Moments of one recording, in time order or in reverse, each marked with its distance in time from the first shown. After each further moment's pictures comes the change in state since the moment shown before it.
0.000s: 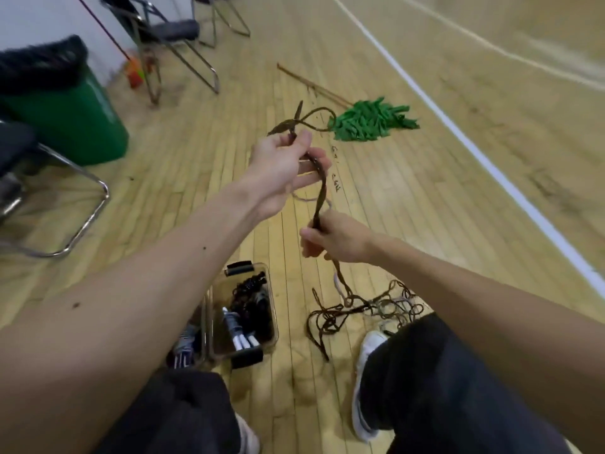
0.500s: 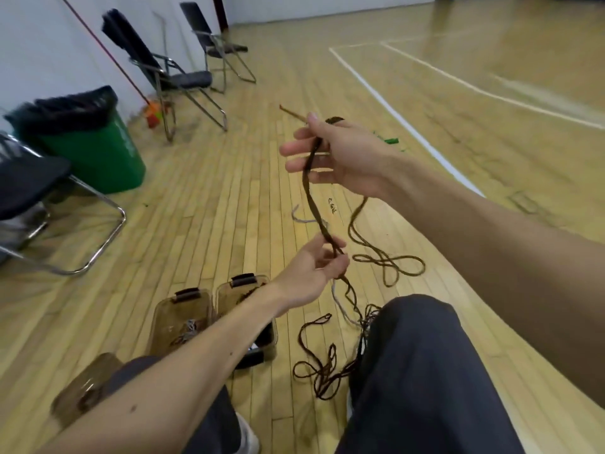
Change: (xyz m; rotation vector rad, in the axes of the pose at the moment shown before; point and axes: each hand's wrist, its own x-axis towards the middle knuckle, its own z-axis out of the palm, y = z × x) left_hand -0.137 -0.069 0.017 0.556 -0.348 0.028; right_hand -0.105 -0.122 -0.072 0.627 0.232 -0.217
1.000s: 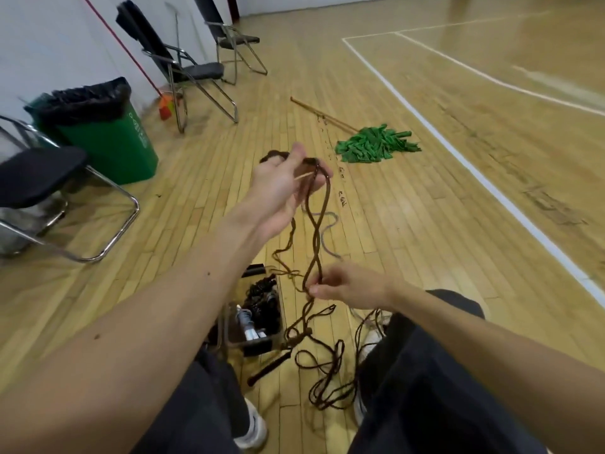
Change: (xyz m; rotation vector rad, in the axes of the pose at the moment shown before) left_hand 0.008 0.070 -0.066 -0.812 0.336 0.034; right_hand -0.062 0.157 0.015 -0.635 -0.416 0.183
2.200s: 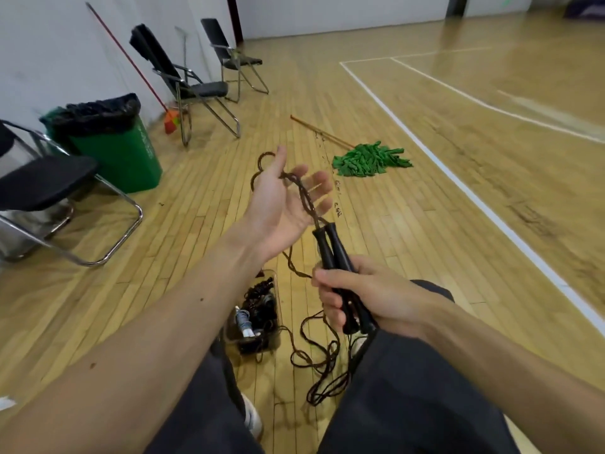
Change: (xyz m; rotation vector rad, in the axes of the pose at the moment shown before) left_hand -0.077 0.002 0.010 -0.191 -0.129 -0.109; right_hand -0.111 -0.074 0.019 0.806 -0.048 -0.134
